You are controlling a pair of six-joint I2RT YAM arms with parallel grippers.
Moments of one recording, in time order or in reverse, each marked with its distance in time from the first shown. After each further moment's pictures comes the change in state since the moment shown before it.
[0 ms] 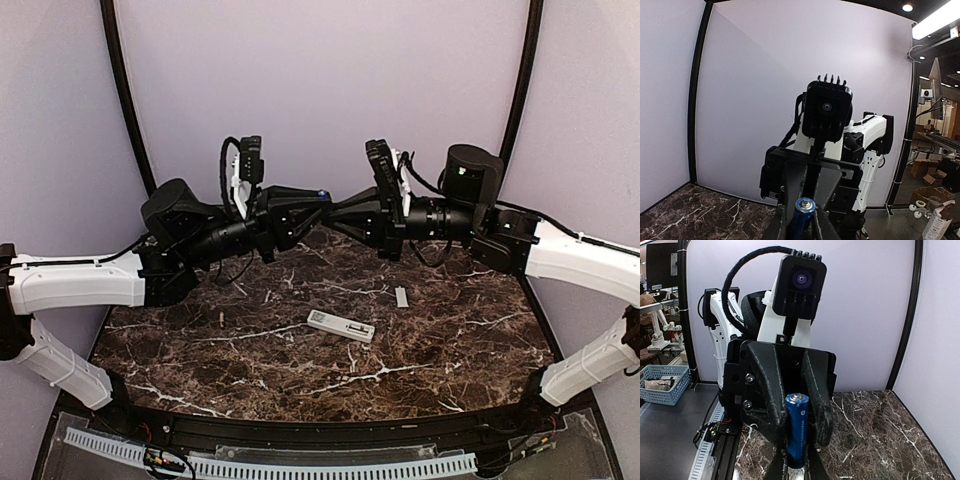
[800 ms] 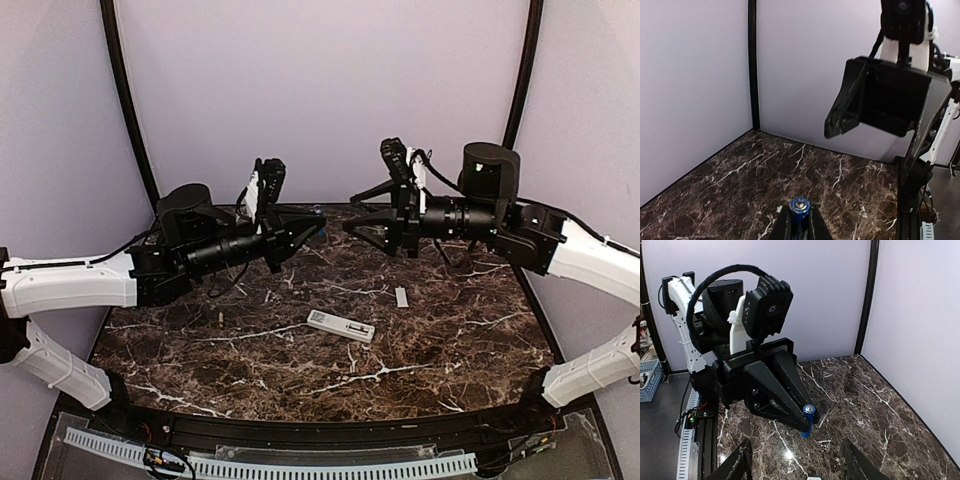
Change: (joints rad) left arm -0.003 -0.042 -0.005 -0.320 -0.259 0.241; right arm -0.034 -0.094 0.005 -0.226 0.167 -0.027
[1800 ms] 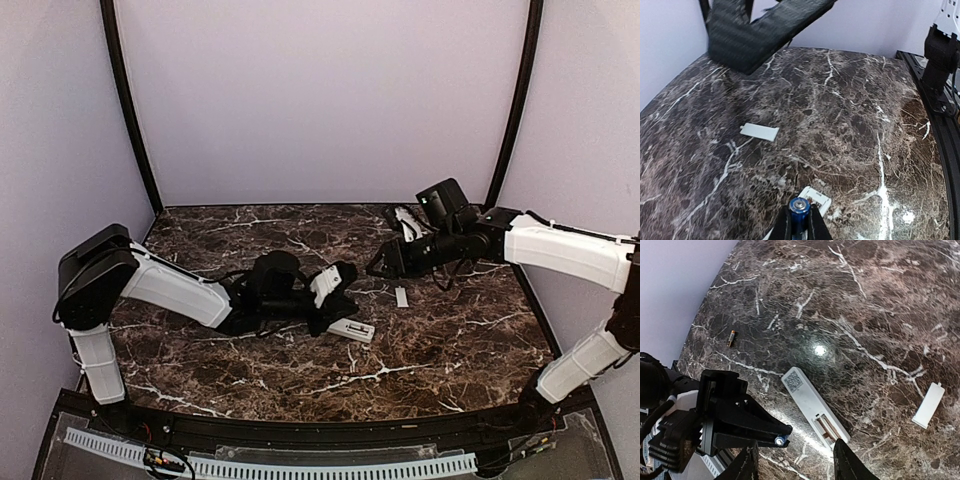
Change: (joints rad) left arm -0.012 0.499 -0.050 0.119 0.076 0.211; right arm -0.177 0.217 -0.019 -0.394 0.134 0.545
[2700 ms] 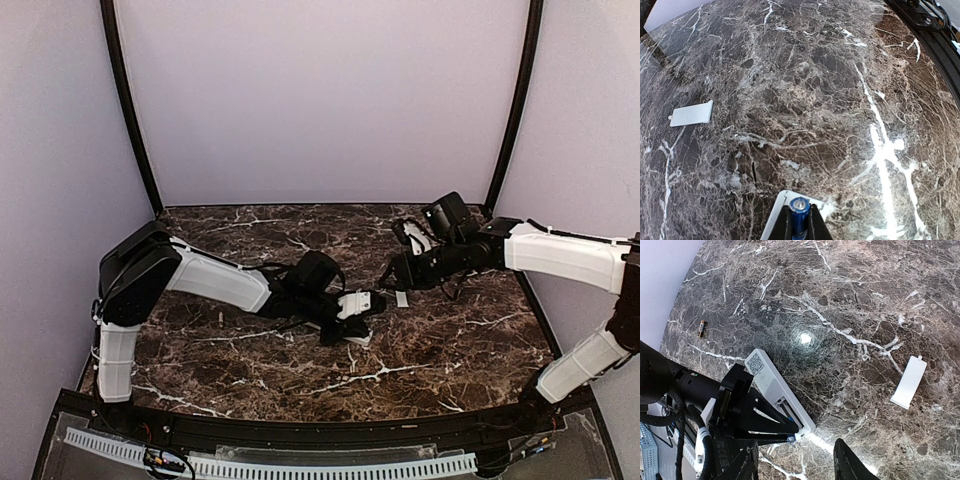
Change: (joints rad) left arm 0.000 0.280 0.385 -0.486 0.186 0.367; right arm -0.060 -0.006 -0.107 -0.017 0.029 -0.024
